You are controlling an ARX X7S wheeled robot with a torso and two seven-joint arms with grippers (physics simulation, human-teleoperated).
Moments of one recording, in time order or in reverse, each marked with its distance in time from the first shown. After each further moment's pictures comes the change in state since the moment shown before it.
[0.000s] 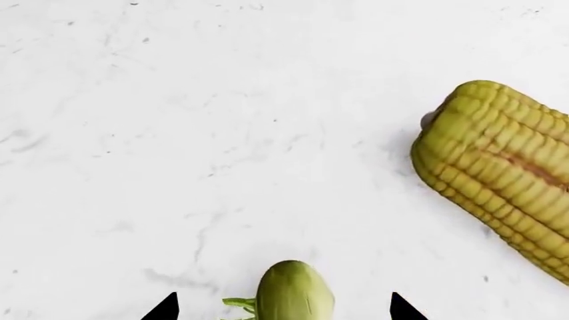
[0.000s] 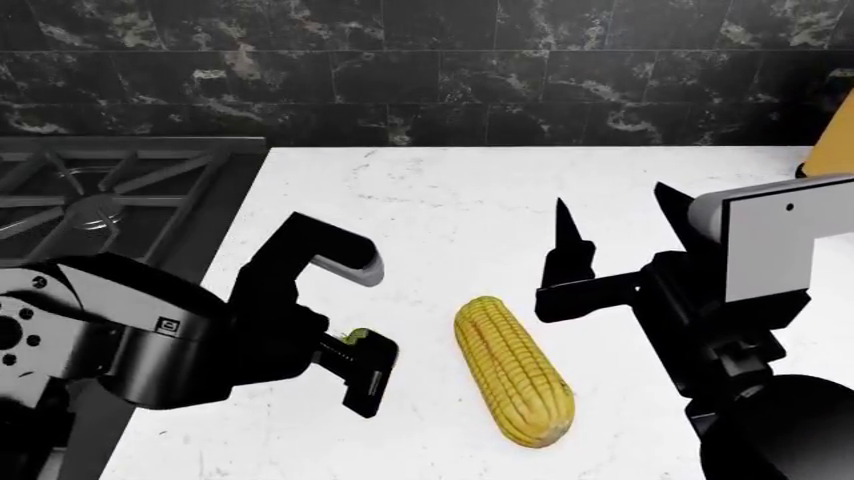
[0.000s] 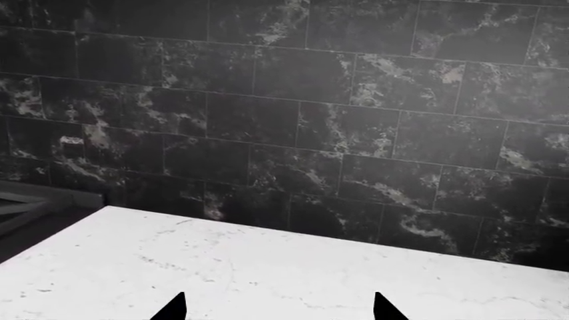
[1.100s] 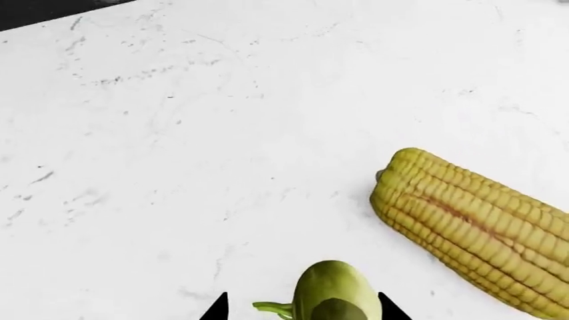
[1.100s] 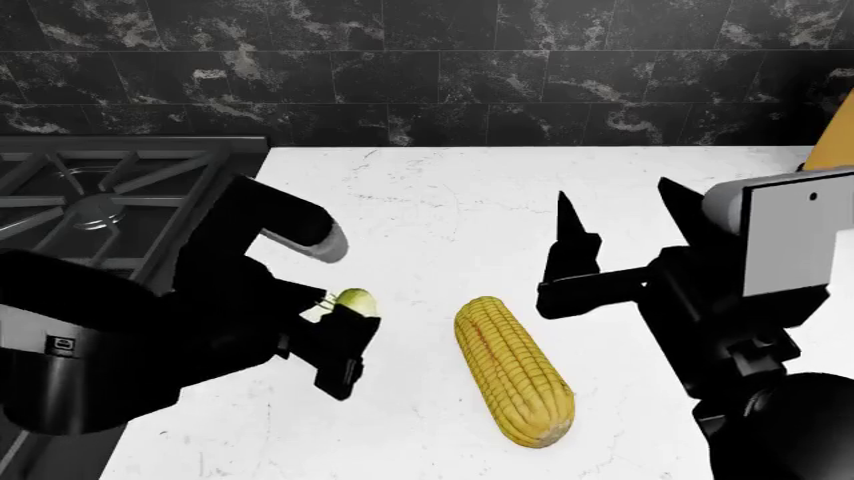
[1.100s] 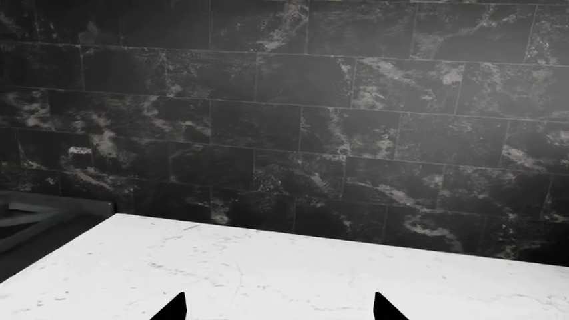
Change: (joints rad) left arm -0.015 -0.132 -0.058 0.205 -0.142 0.118 -0.043; right arm 0.064 0.029 0.084 0.039 0.359 0.044 0.264
